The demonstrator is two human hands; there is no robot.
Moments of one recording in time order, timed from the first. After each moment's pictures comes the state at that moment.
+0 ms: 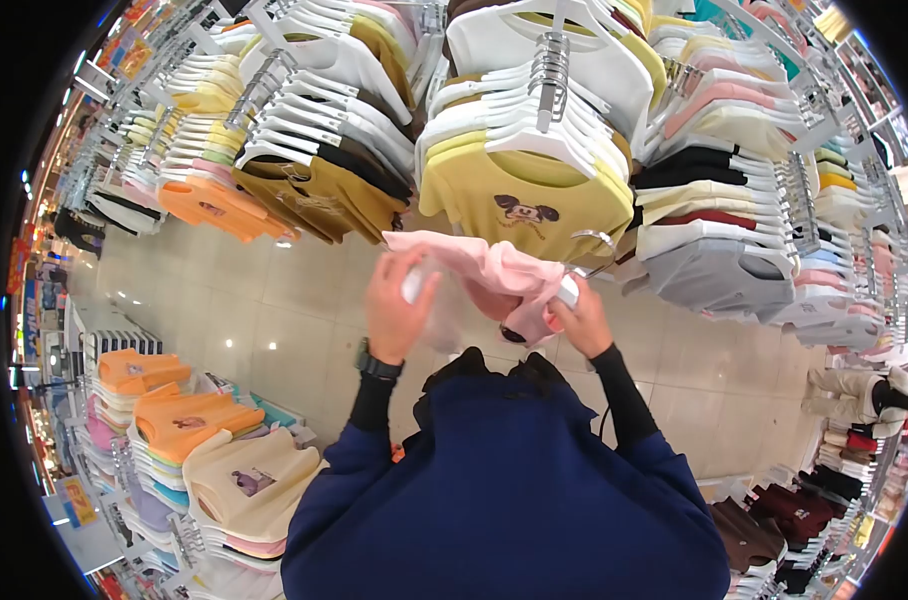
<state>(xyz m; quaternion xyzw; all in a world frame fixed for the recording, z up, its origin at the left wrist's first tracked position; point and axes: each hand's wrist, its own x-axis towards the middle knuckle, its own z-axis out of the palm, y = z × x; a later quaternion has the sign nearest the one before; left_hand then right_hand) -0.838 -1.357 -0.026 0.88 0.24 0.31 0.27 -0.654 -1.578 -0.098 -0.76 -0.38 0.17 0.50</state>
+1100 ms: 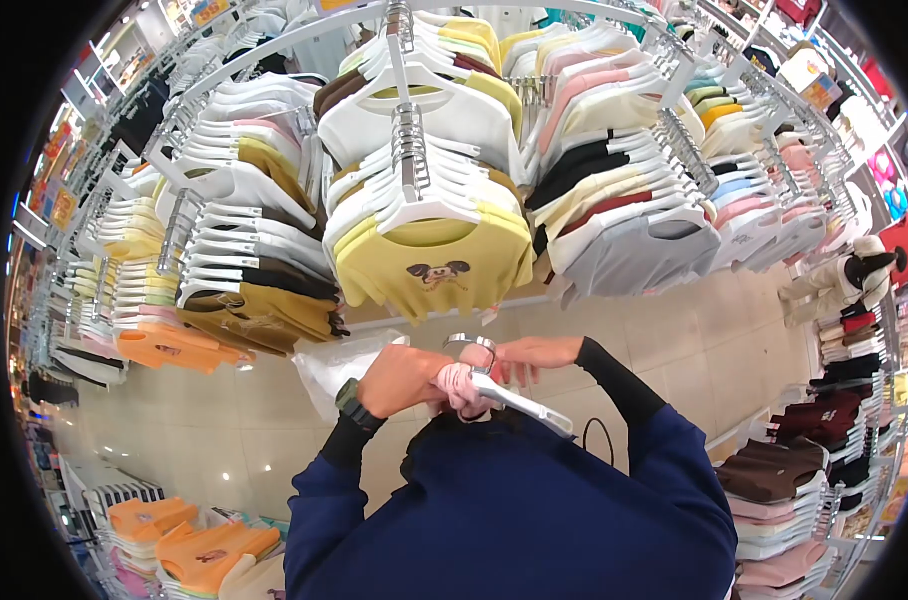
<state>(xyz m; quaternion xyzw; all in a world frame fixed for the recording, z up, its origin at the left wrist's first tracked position) -0.772 -1.382 0.005 0.96 -0.16 -0.01 0.24 -0.611 -1.616 -0.062 -0.60 -0.36 0.64 0.32</state>
